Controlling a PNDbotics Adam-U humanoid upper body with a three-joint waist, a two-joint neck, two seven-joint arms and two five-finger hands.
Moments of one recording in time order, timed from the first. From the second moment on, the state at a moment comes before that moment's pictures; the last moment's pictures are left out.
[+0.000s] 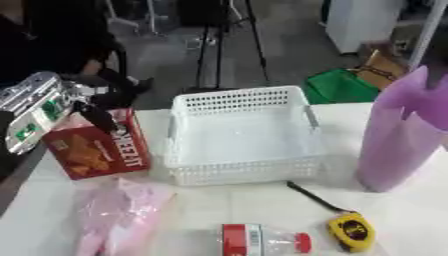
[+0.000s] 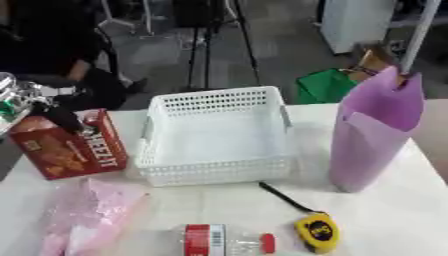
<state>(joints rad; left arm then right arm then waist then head) -0.97 0.92 -0.42 -1.27 -0.77 0.44 -0.80 -0.21 -0.53 -0.57 -1.98 0.26 -0.38 -0.37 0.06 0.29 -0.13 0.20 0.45</state>
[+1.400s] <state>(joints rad) -0.97 0.92 -0.44 -1.22 -0.70 0.45 -0.80 -0.21 -0.53 -0.57 -1.98 0.24 -0.37 -0.37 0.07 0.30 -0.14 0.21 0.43</state>
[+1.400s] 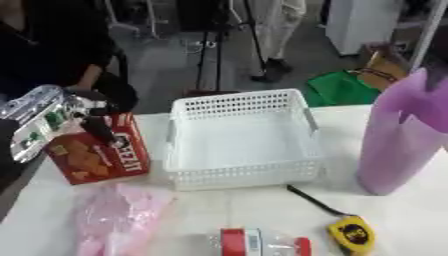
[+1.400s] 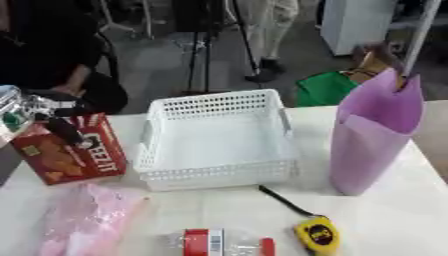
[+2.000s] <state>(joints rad) -0.99 0.89 -0.45 -1.15 -0.78 0.44 -0.80 -0.21 -0.53 -0.57 -1.98 0.22 -0.37 -0.36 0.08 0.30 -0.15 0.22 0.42</state>
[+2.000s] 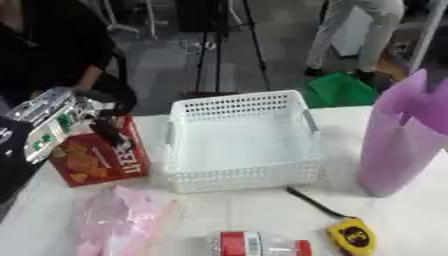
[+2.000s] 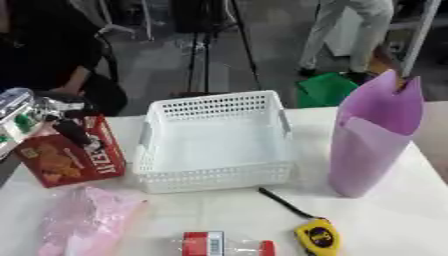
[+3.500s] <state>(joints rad) -1.03 0.84 -0.44 -1.11 -0.78 0.40 -0.84 -0.21 -0.53 -0.57 -1.98 0.20 -0.36 -0.38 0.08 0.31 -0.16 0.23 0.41</state>
